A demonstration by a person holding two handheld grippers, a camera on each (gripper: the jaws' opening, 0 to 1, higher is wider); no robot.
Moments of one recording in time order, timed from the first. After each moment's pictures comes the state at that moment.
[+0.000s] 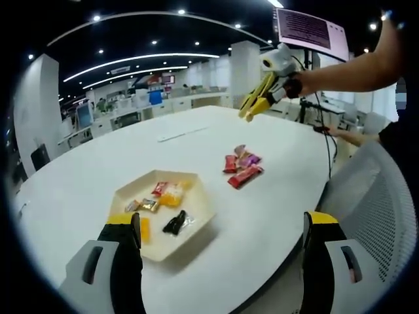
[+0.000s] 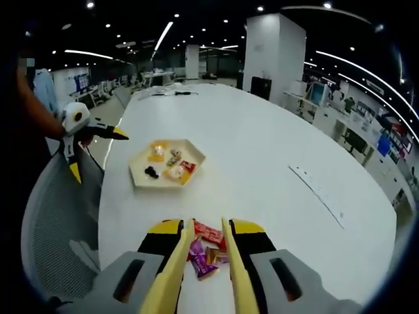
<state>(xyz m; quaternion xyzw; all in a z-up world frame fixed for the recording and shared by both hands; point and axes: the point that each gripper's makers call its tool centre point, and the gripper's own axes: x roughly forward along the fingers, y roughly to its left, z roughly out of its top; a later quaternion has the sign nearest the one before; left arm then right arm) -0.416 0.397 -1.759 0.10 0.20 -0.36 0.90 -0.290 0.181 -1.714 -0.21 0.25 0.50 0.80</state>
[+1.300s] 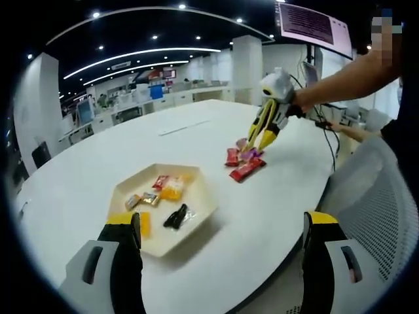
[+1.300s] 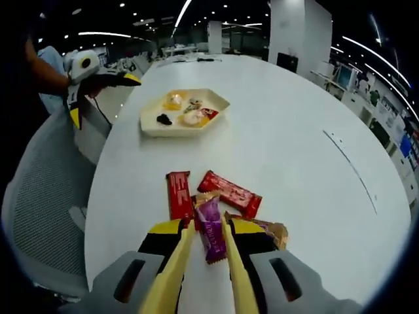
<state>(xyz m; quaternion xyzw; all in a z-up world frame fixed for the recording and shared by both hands) -0.415 0.399 -1.767 0.11 0.22 -0.35 0.90 -0.305 0.177 -1.820 -0.25 0.32 0.56 0.72</state>
